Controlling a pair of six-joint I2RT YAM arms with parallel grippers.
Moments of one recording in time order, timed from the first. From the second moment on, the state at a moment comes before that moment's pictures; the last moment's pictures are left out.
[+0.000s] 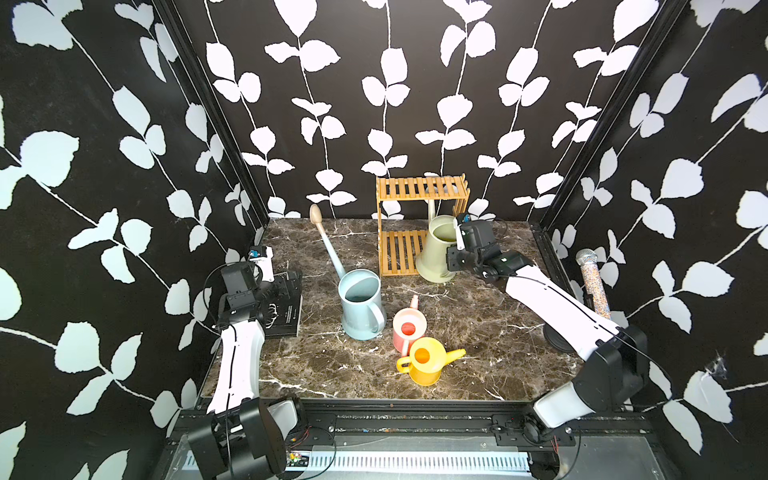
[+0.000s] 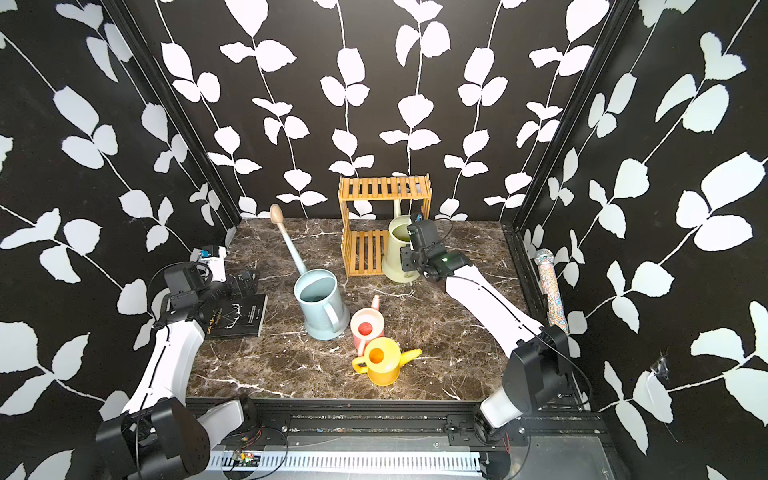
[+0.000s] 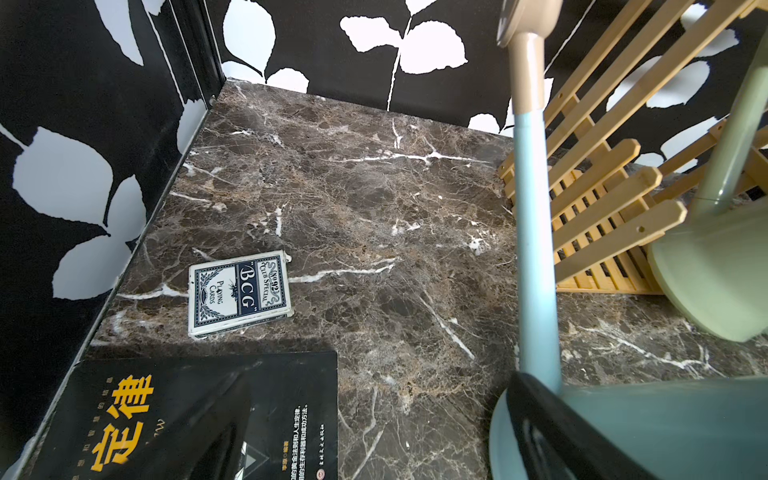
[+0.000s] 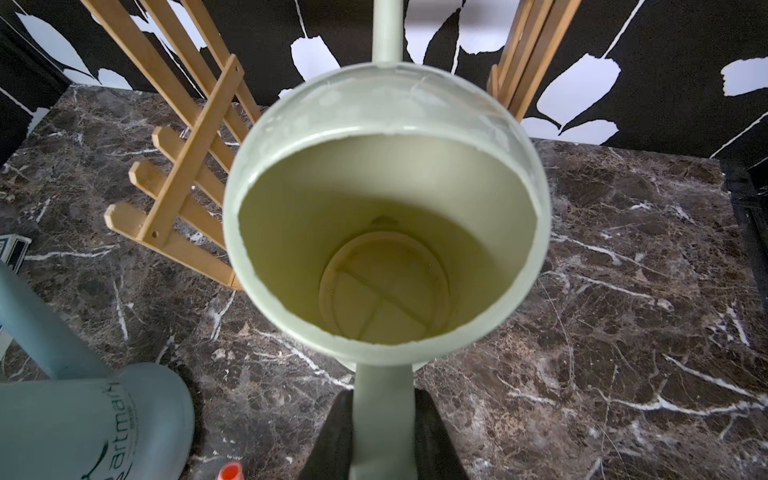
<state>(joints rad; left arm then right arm) 0.31 1.09 0.80 -0.28 0.43 0.03 0.51 1.57 1.39 -0.51 0.15 0.24</state>
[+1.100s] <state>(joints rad) 0.31 1.09 0.80 -0.28 0.43 0.04 0.46 1.81 1.63 -0.55 0.19 0.19</state>
